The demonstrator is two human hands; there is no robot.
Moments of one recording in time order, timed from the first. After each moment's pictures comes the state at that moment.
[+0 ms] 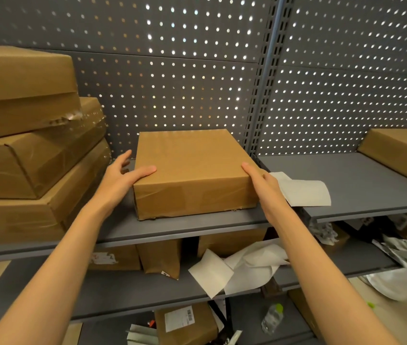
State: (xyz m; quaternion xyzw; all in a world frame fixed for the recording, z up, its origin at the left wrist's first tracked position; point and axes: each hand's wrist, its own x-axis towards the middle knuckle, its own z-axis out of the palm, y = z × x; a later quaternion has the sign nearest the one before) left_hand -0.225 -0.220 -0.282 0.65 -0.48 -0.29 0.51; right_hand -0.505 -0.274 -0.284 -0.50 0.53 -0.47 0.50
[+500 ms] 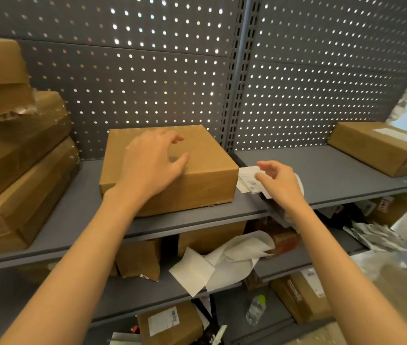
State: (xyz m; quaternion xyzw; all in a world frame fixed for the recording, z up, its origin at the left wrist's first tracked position) left_hand -0.326 -0.219 -0.228 0.60 -0.71 0.10 0.35; right_hand -0.572 -0.271 -0.279 -0.64 0.60 -0.42 0.22
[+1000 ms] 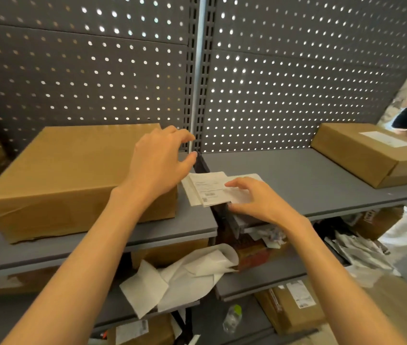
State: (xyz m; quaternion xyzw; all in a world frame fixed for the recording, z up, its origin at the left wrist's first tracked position) left_hand -0.447 -0.282 -0.228 0.60 -0.73 0.10 0.32; right_hand -0.661 -0.320 -0.290 -0.81 0.54 -0.17 0.17
